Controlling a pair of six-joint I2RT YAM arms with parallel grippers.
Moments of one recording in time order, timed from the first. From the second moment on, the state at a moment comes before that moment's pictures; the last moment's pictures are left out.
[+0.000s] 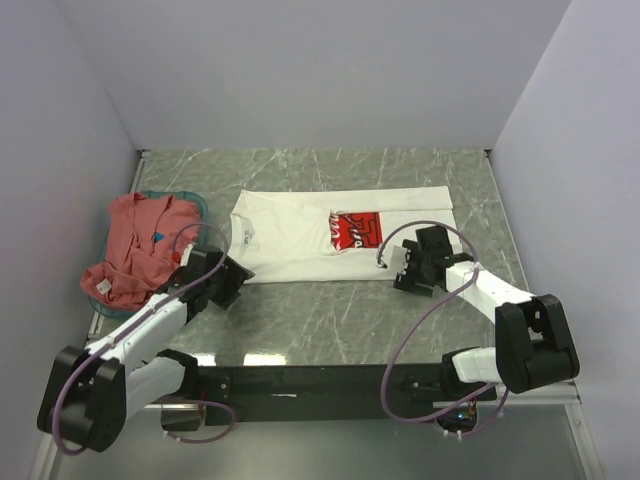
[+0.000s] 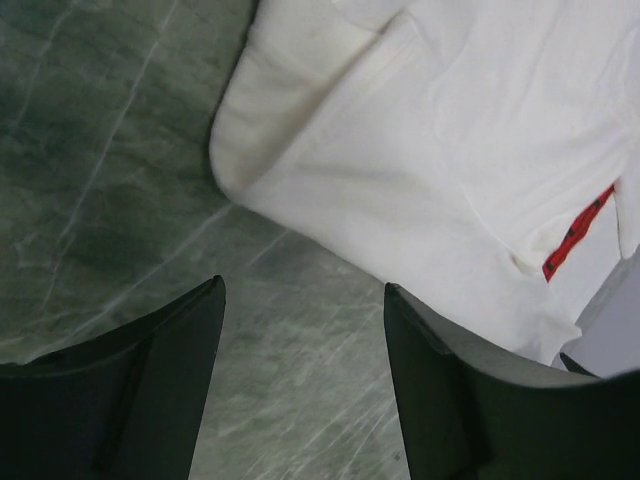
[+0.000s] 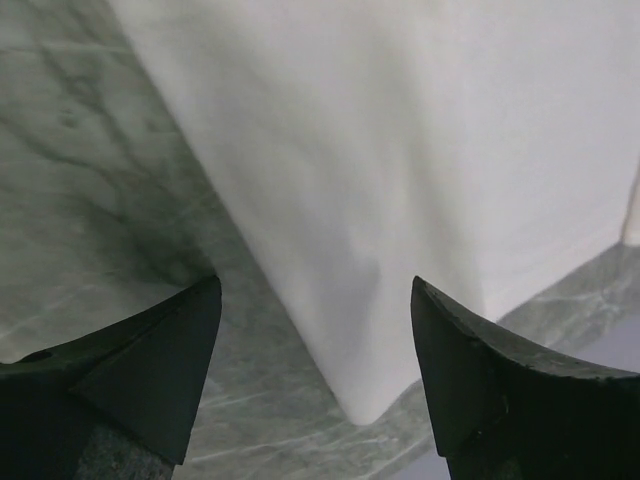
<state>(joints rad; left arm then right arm) -0.30 1.02 0.43 -0.27 -0.02 -1.20 0.23 1.32 0.62 -0.36 -0.04 -1.11</state>
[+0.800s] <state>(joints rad) -0.31 1.08 0.46 -0.27 -0.14 -1.24 0.18 1.29 0.55 -0.37 -0.04 -1.22</state>
